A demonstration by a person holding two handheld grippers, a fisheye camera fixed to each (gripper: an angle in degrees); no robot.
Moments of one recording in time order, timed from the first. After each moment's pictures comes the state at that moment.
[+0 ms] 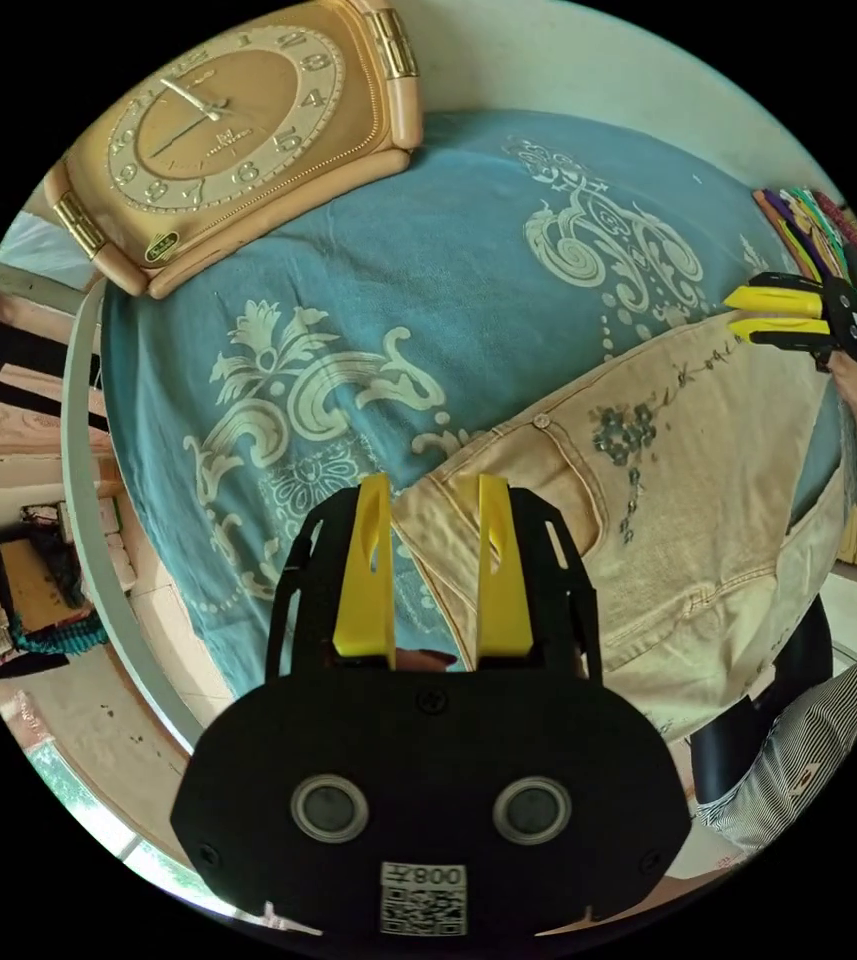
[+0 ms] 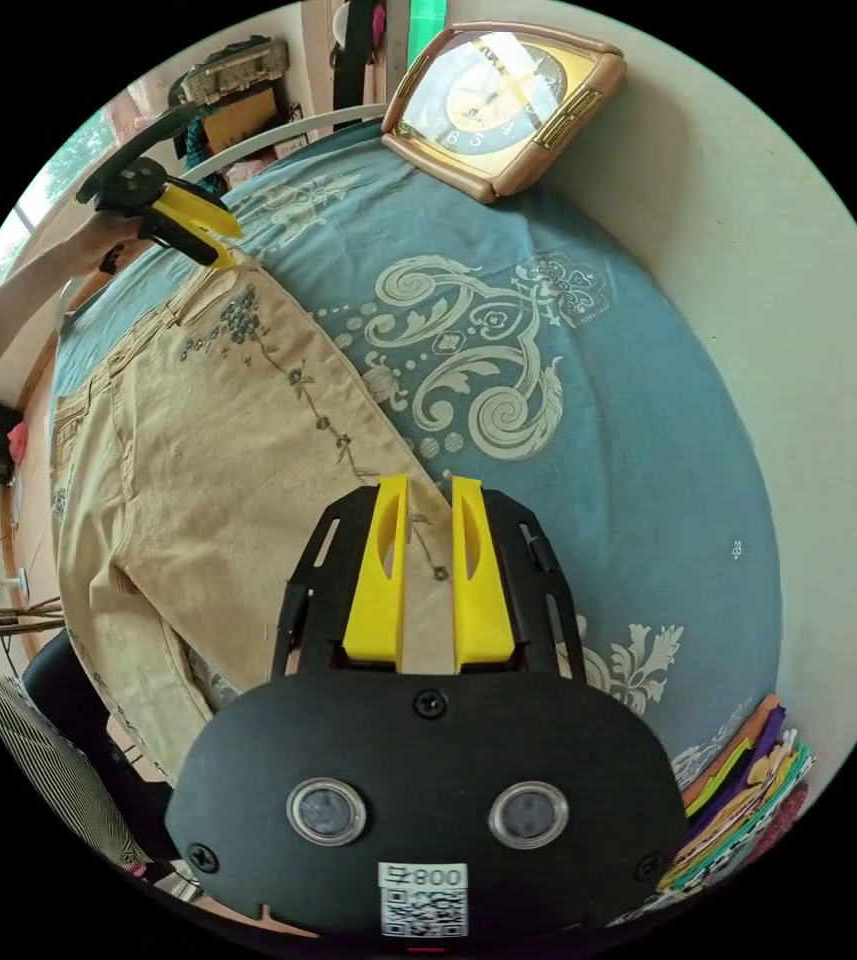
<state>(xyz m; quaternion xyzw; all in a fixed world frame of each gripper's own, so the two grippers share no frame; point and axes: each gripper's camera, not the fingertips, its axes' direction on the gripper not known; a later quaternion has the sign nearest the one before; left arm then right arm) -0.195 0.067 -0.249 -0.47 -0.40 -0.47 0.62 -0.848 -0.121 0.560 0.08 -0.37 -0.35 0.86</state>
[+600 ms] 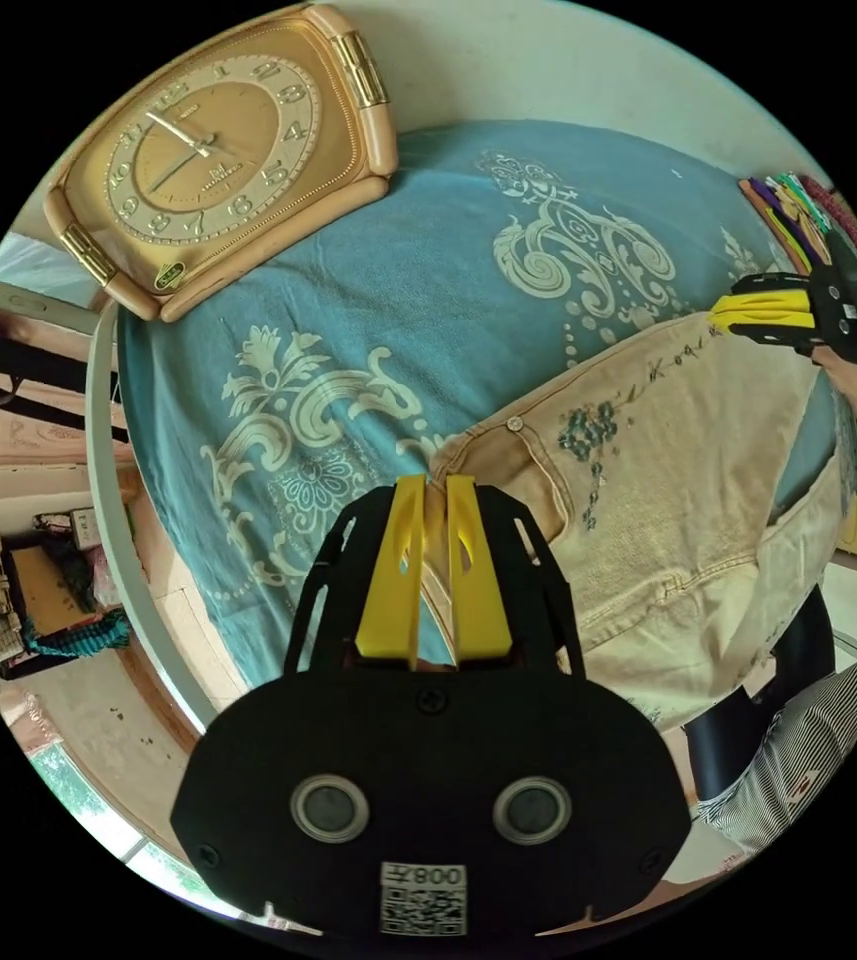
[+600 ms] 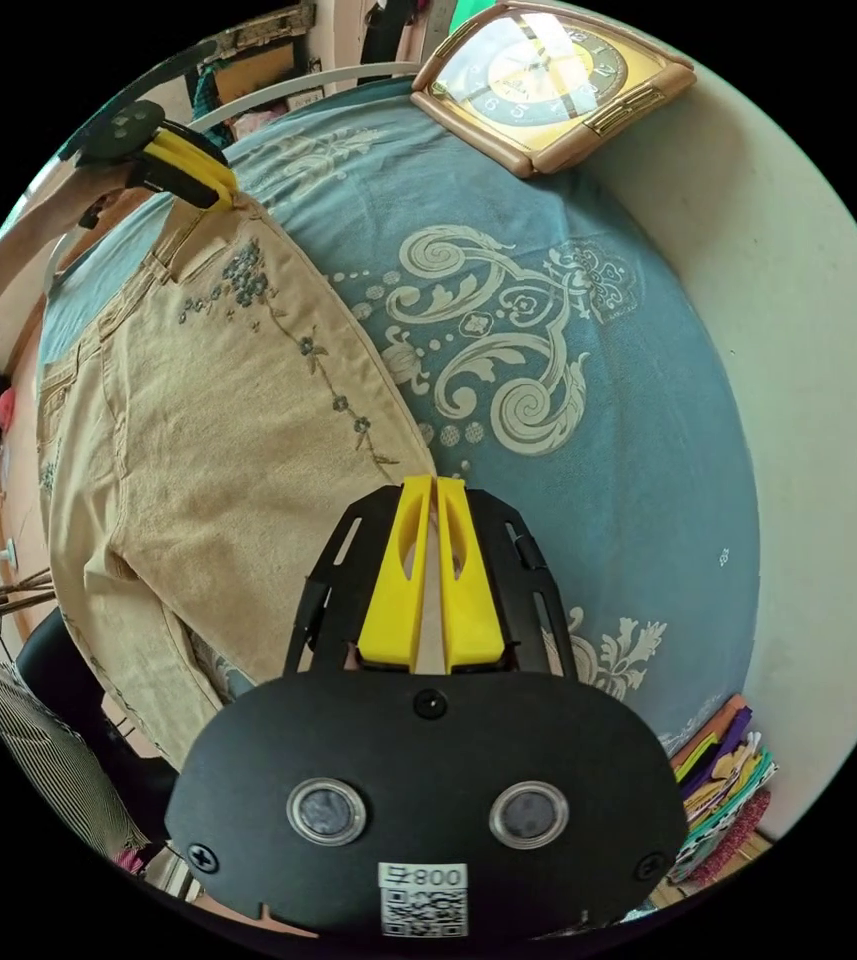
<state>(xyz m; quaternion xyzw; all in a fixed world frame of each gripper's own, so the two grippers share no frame) -0.188 -0.003 -0.202 -0.47 -0.42 -0.45 0.63 -0.878 -0.101 0.498 0.05 -0.33 -0.38 0.86</state>
